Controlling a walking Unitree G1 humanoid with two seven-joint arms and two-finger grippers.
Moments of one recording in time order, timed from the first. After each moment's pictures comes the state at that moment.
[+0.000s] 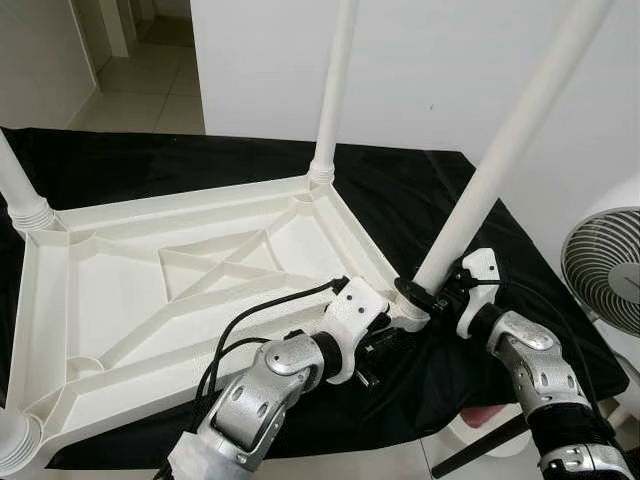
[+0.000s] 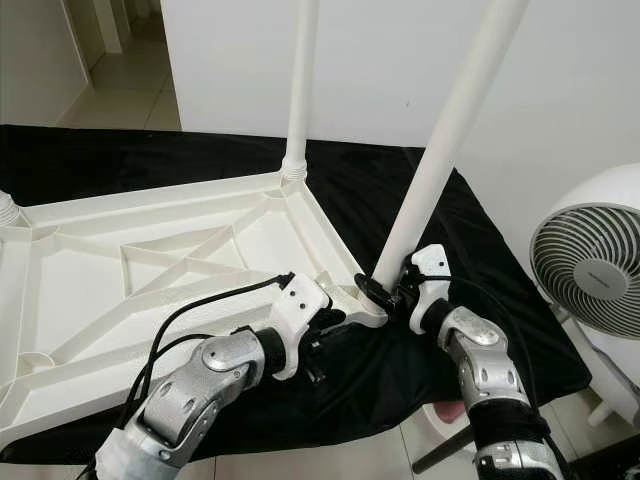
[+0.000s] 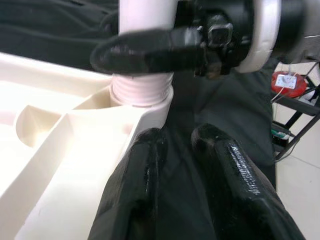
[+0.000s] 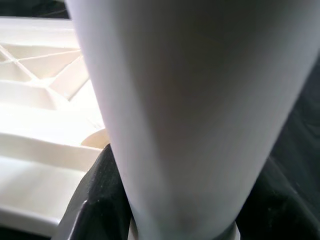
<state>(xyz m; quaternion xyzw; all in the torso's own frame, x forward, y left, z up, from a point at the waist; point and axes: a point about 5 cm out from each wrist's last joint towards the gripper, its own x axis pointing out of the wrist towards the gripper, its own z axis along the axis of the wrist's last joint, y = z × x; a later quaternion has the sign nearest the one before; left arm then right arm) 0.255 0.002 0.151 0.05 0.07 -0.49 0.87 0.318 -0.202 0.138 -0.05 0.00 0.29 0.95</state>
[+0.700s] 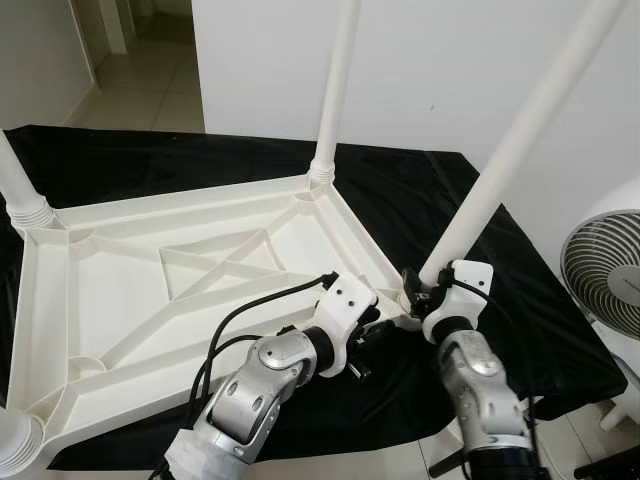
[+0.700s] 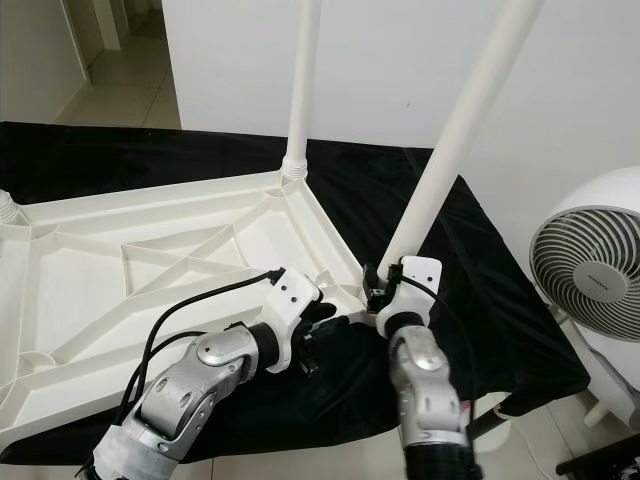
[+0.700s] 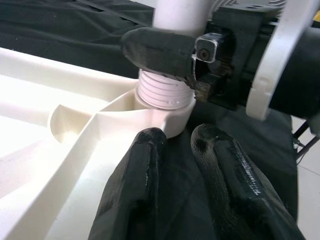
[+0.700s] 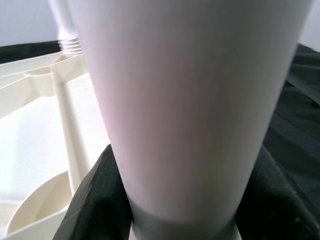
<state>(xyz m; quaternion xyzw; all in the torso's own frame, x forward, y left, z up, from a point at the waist) 0.264 0.011 0.154 0.05 0.06 -0.47 0.88 0.296 -0.158 0.135 0.05 -0.01 -0.04 1.00</state>
